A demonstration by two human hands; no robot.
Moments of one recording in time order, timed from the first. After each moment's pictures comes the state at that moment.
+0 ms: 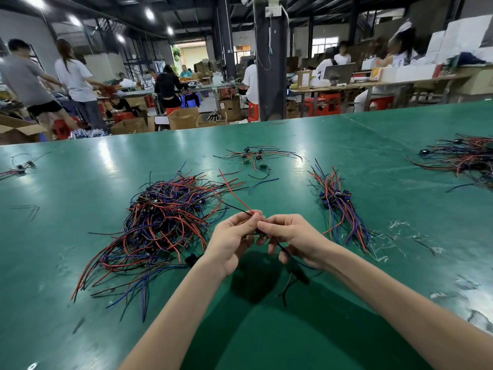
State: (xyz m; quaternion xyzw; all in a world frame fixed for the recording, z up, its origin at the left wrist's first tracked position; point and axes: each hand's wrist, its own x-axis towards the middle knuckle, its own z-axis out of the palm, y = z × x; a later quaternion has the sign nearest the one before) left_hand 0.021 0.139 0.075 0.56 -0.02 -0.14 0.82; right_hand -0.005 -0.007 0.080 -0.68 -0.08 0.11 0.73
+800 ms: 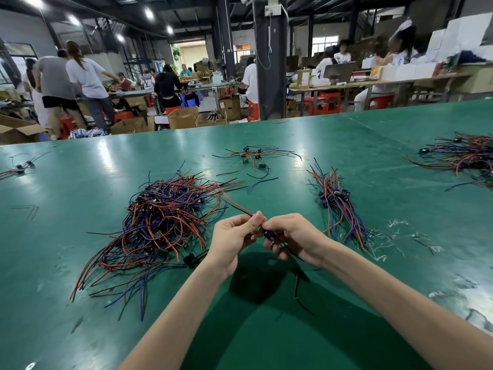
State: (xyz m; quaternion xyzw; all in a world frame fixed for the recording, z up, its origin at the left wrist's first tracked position) left_hand 0.014 0.133 0.075 0.61 -0.04 -0.08 0.79; right_hand -0.004 -0.009 0.086 -0.69 -0.03 0.13 0.71
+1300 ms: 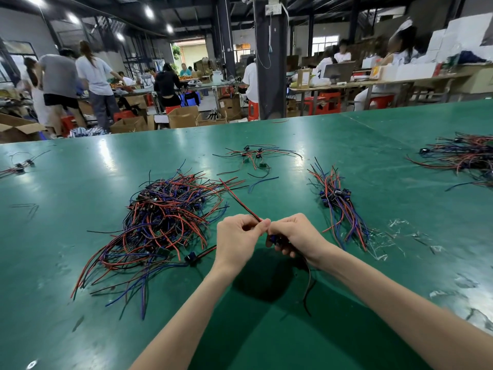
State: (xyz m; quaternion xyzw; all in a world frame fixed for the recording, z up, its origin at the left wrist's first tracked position) left_hand 0.015 0.132 0.065 0.80 -0.14 0.15 0.56; right_hand -0.003 -0.005 0.077 -0.77 0.02 0.04 0.63
